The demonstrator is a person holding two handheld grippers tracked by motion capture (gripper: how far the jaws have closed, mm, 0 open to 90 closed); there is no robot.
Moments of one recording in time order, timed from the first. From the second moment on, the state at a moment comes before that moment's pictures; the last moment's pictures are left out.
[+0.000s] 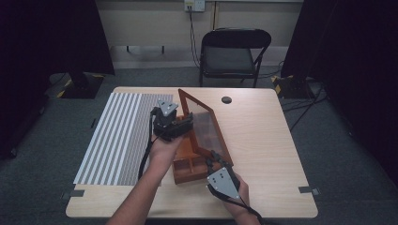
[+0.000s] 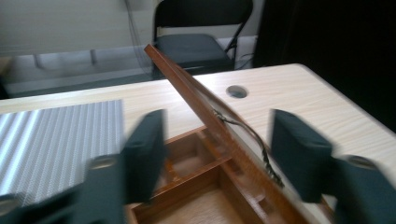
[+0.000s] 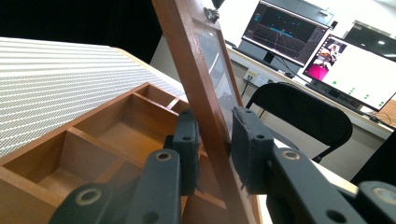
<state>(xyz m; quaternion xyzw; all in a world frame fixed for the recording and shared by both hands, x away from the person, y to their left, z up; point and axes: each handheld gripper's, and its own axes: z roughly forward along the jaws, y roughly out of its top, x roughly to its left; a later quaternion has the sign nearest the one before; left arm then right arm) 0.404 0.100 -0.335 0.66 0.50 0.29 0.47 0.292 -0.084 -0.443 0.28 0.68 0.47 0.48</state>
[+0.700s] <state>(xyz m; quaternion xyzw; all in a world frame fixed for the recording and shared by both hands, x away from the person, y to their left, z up) 0.388 0.138 -0.350 0.66 0.49 0.32 0.47 0.297 -0.118 -0.426 0.33 0.64 0.49 0.49</state>
